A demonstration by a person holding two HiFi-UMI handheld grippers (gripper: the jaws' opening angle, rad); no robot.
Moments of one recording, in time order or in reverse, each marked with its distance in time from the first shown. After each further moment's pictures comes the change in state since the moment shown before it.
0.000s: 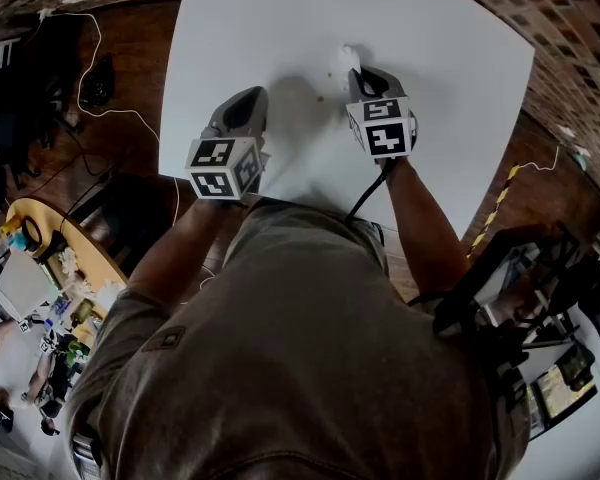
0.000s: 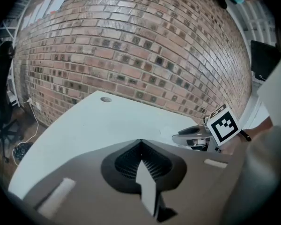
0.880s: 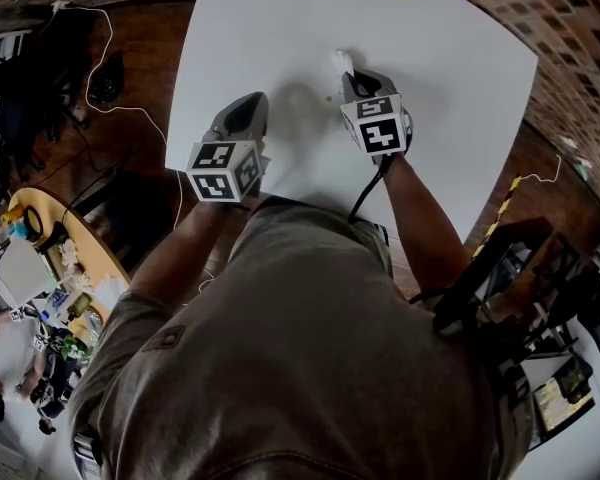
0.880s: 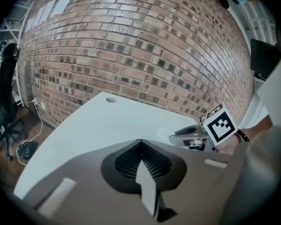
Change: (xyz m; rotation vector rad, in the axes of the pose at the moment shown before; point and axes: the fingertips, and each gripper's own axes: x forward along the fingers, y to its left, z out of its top) left arm -0.021 0.009 -0.005 -0.009 -0.007 0.031; right arm 0.009 0.027 0.003 -0.046 0.012 0.061
